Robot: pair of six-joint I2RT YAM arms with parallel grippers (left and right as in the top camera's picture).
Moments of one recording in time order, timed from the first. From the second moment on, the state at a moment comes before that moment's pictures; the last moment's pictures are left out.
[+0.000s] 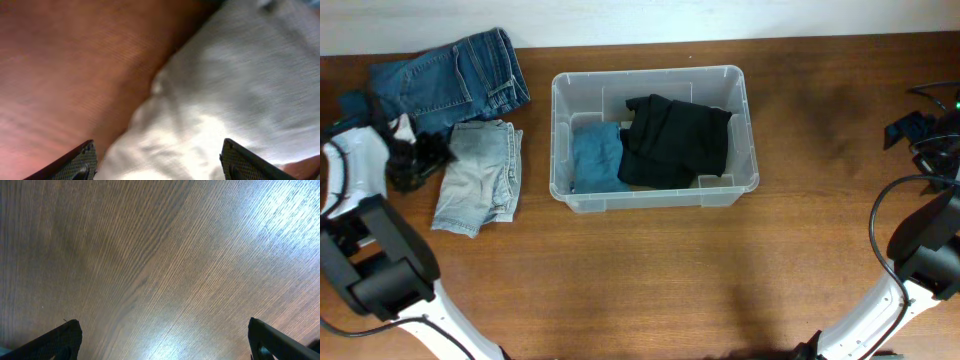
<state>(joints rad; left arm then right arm) 0.45 2.14 1.74 -0.98 0.21 -0.09 -0.58 2.15 2.07 -1.48 -0.02 0.58</state>
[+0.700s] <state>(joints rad) 0.49 2.21 1.74 -0.99 0.30 0.22 -0.58 2.15 2.07 -1.48 -0.02 0.58</state>
